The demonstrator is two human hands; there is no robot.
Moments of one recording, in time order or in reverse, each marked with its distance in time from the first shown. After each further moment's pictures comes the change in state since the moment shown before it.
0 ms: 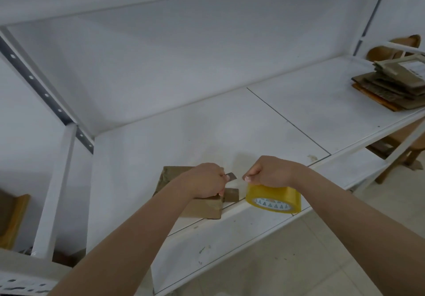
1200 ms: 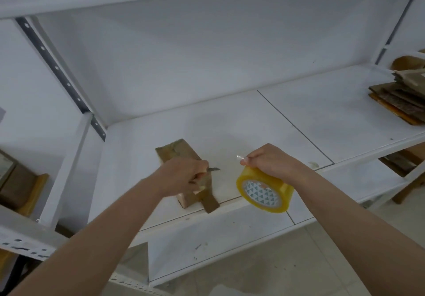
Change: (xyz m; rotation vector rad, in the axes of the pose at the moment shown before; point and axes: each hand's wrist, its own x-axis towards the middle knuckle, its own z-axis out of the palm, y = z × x) left_hand -0.017 -0.045 0.010 0.292 0.243 0.150; right_hand -0.004 0.005 -0.014 0.290 0.198 -0.025
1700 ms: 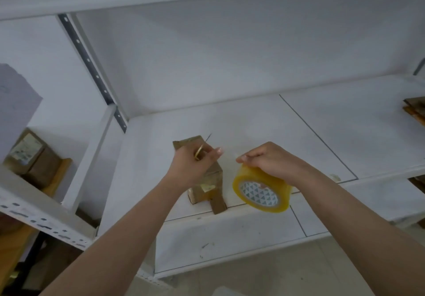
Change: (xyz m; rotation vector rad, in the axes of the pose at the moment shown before) left_hand -0.008 0.015 -0.005 -0.732 0.579 -0.477; right_hand 0.008 -0.030 0.009 0.005 -0.120 -0.153
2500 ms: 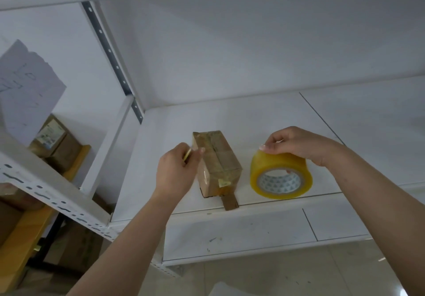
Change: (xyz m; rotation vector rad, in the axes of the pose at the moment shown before) left_hand -0.032 -0.022 -0.025 0.127 0.327 -0.058; right_hand 0.035 0.010 -0.039 0.012 -0.157 -0.079
